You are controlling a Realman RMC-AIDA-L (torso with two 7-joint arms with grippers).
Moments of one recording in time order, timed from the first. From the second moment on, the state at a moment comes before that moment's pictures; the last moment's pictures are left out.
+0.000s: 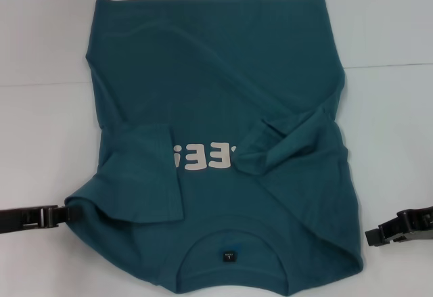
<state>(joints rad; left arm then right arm) -0.39 -2.14 -2.43 -1.03 -0.85 1.42 -2.21 0.54 1.96 -0.69 -0.79 -2.45 -1.65 2.41</state>
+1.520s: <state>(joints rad) -0.39 -2.14 -2.43 -1.03 -0.85 1.44 -2.20 0.56 2.03 -0.76 -0.80 -2.53 -1.55 2.43</state>
